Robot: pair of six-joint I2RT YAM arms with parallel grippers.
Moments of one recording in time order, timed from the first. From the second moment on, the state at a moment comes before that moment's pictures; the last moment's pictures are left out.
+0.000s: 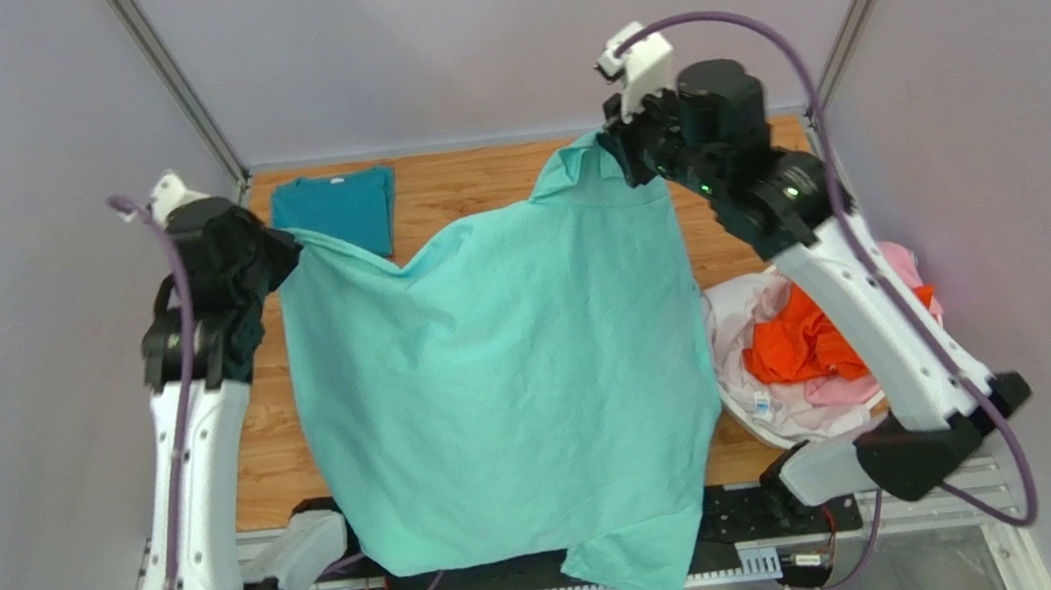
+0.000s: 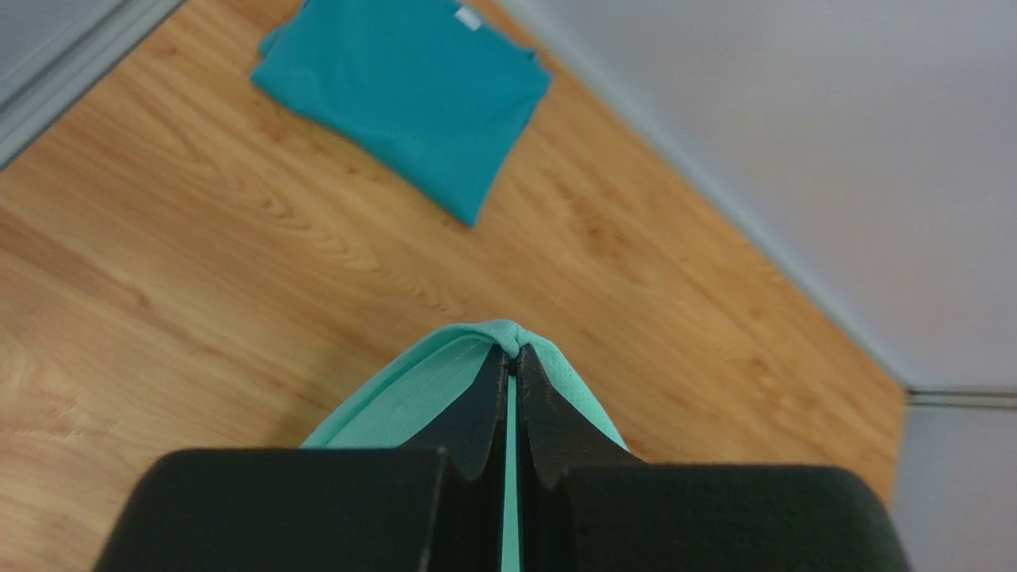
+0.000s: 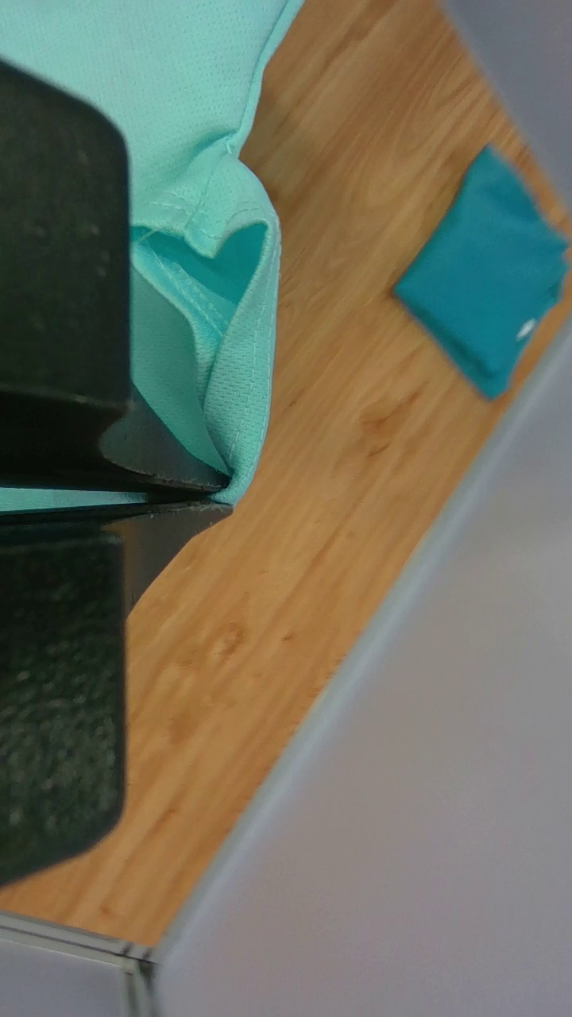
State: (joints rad) left arm -0.05 0.98 1.38 -0.77 -0.22 -0.71; right arm 0.57 1.36 1.79 -0.65 0.02 -0.15
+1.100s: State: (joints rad) left arm -0.03 2.04 1.52 -0.50 -0.22 -0.57; right arm 0.37 2.25 1.90 -0.56 -0.10 -0.15
